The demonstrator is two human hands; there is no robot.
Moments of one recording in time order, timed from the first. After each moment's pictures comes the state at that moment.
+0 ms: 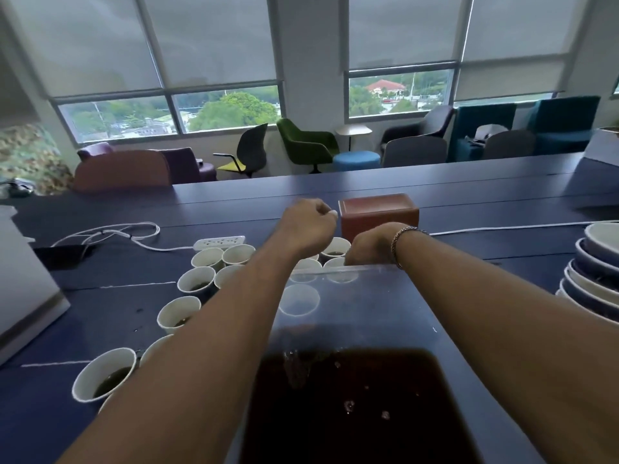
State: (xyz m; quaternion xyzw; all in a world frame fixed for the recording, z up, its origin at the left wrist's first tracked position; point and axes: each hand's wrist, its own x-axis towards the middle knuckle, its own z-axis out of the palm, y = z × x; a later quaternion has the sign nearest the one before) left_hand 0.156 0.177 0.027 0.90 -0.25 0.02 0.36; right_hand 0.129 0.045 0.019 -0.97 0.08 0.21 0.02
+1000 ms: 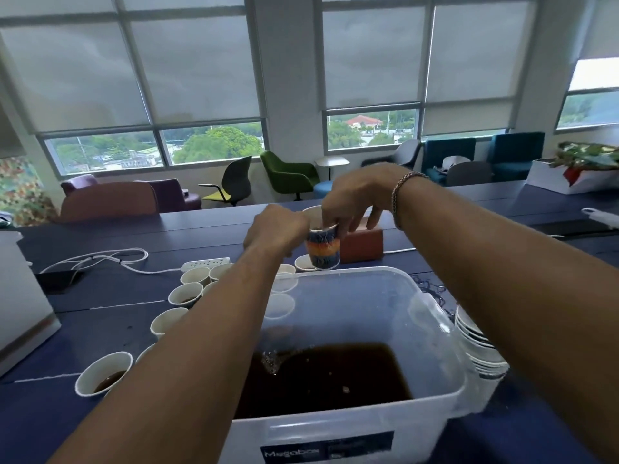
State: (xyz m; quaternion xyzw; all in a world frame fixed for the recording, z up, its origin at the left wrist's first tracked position) left_hand 0.092 0.182 0.075 0.90 -0.11 0.03 0.43; right_hand 0.021 0.079 0.152 -0.98 0.11 0.11 0.15
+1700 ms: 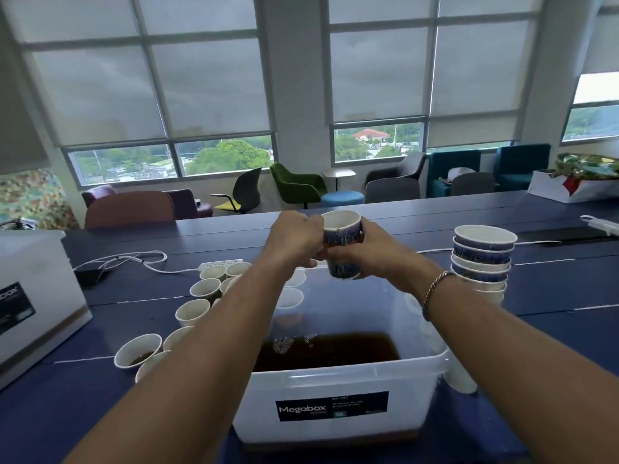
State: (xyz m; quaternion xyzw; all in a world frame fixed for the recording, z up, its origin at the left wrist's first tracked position) left_hand 0.026 0.206 0.079 0.84 -0.18 -0.01 0.51; right_hand -0.037 0.076 0.054 -0.83 0.05 -0.10 0.54
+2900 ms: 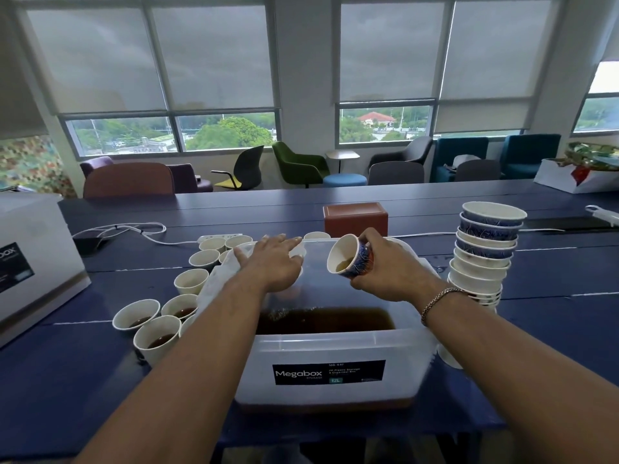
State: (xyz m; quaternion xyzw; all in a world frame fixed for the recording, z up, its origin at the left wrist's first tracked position) left_hand 0.049 0.247 -0.006 0.97 -0.23 0.00 0.13; right_hand -0.053 0.058 -0.012 -0.96 0.06 -0.15 0.23
